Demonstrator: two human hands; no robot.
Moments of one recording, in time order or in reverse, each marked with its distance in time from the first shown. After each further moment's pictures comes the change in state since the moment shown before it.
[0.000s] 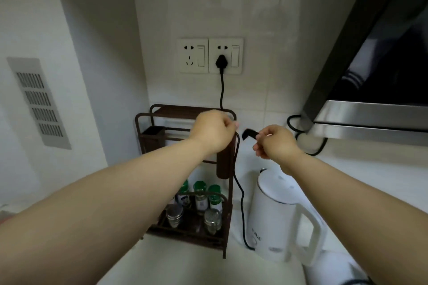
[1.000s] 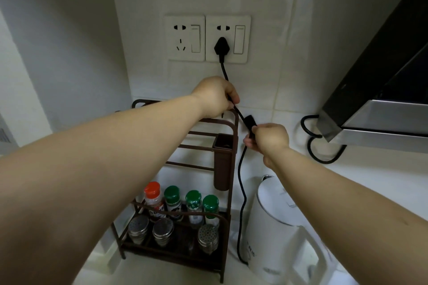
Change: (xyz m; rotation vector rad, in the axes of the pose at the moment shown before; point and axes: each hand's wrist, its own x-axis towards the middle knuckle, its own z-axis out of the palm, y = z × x) left_hand 0.123 -0.022 0.008 0.036 -0.164 0.158; right_hand 0.100 0.017 0.047 0.433 0.175 0.164
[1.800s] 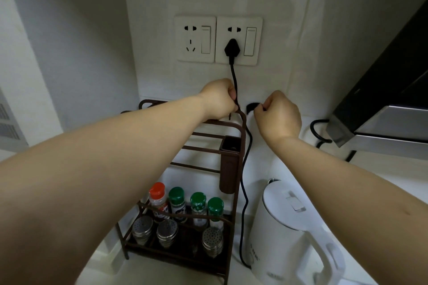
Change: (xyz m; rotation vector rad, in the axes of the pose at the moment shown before) left_hand -0.001 -0.010 0.000 -0.134 0.032 -0.110; right_hand 0.003 -0.033 0.008 -0.845 0.269 -0.786
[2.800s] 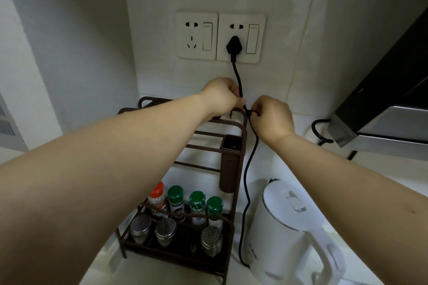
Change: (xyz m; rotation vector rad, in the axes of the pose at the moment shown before) left_hand 0.007 -0.003 0.008 -0.217 0.017 -0.023; right_hand 0.001 -0.003 0.002 -0.065 -0.219 -0.155
